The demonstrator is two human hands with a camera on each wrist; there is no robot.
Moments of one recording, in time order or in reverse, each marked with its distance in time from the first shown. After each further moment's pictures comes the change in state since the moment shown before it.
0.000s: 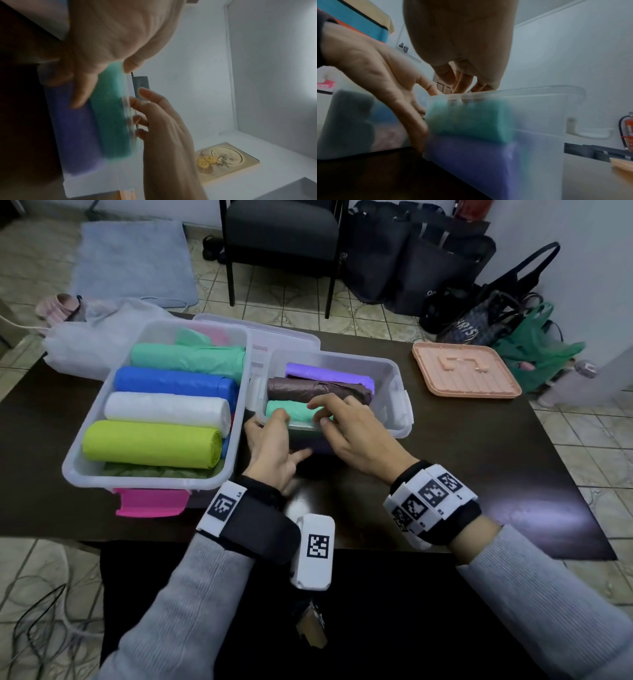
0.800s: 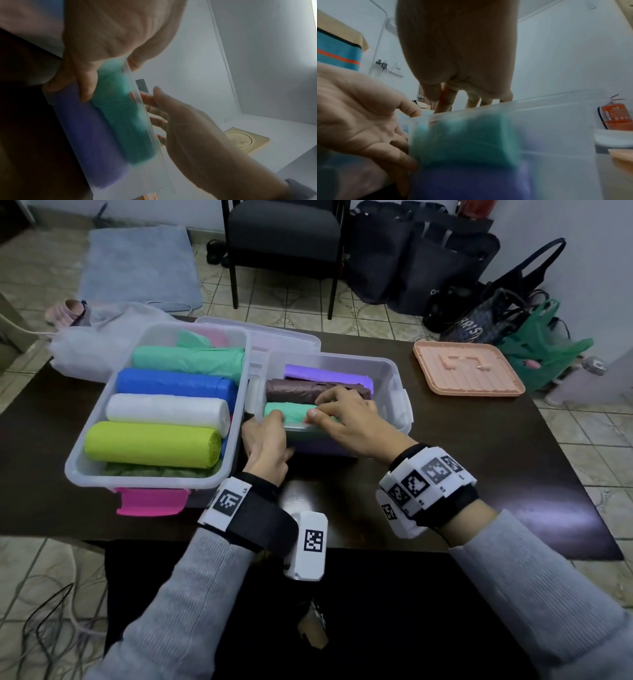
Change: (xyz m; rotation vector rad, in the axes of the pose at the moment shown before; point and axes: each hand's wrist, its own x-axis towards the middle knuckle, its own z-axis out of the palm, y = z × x) left_hand -0.006 0.003 0.003 0.126 0.099 0.086; right_hand 0.021 0.005 -0.009 -0.140 -0.179 0.114
